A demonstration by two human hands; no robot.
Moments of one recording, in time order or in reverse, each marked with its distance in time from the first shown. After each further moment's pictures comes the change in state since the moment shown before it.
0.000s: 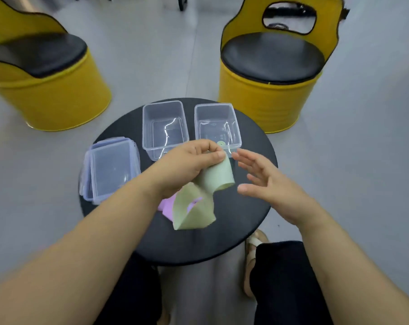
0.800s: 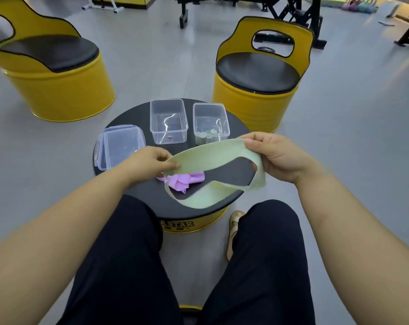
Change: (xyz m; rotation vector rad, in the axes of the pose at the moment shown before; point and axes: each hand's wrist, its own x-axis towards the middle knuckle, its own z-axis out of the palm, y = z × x) left_hand -0.128 -0.036 -0.018 0.456 0.232 -0.096; right_hand -0.097 -0.081 0.020 0.268 -0.060 0.088
